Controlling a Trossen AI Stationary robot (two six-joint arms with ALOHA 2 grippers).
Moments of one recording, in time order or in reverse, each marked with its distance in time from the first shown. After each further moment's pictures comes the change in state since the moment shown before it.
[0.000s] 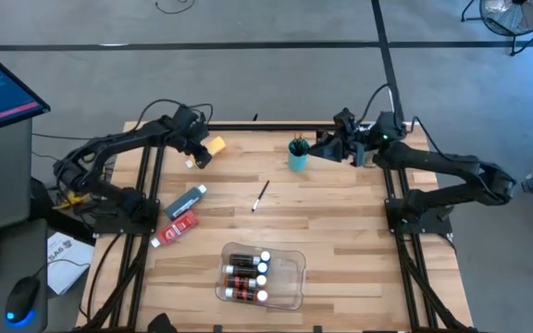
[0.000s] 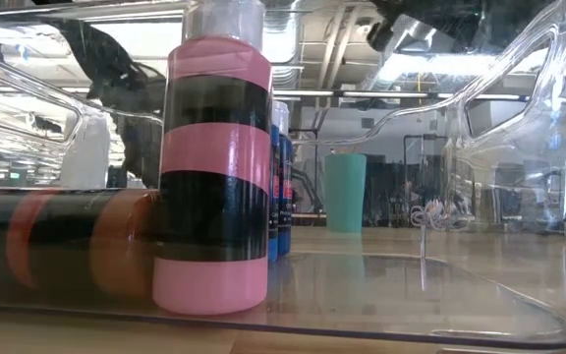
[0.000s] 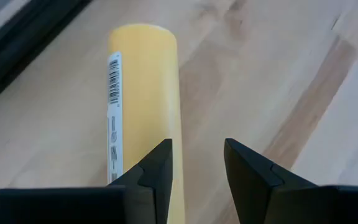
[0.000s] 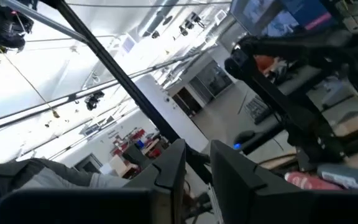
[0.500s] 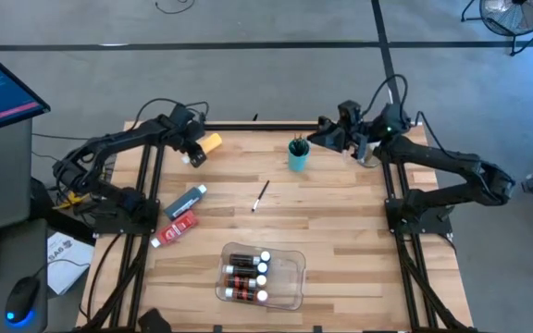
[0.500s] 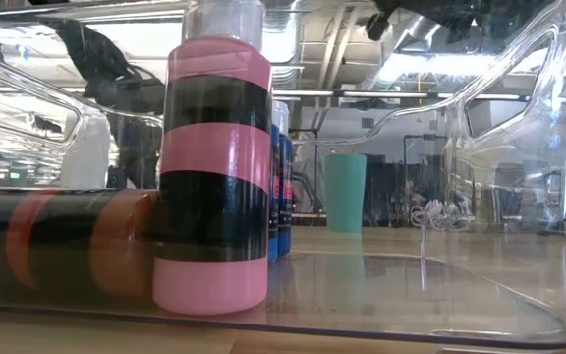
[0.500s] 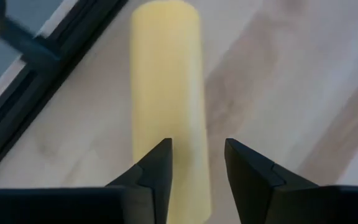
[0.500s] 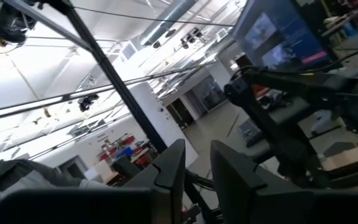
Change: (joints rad) left arm 0.055 -0.004 -0.008 -0.017 -0.117 0.131; right arm -0.050 0.011 0.082 -0.011 0.000 -0.058
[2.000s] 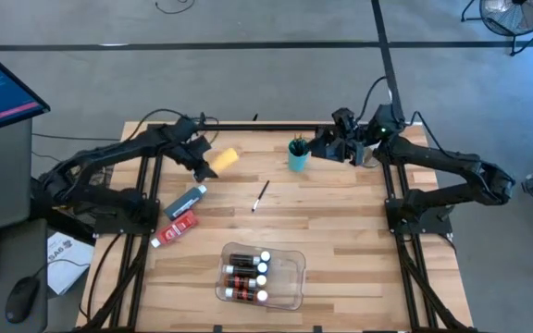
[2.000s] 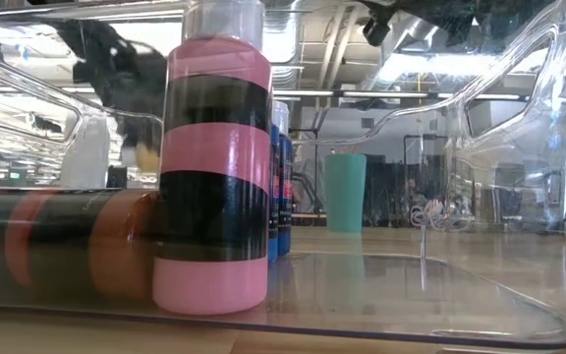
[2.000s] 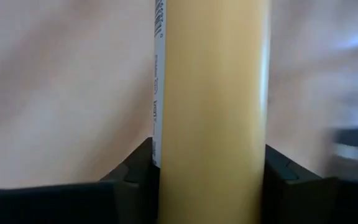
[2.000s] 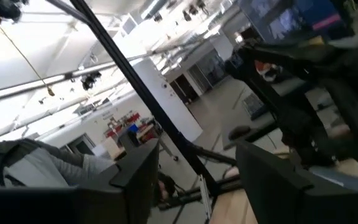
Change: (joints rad) left arm -0.206 -0.158 -0.035 -0.107 0.363 -0.305; right arm 0.025 0.000 0.000 -0.110 -0.078 -0.056
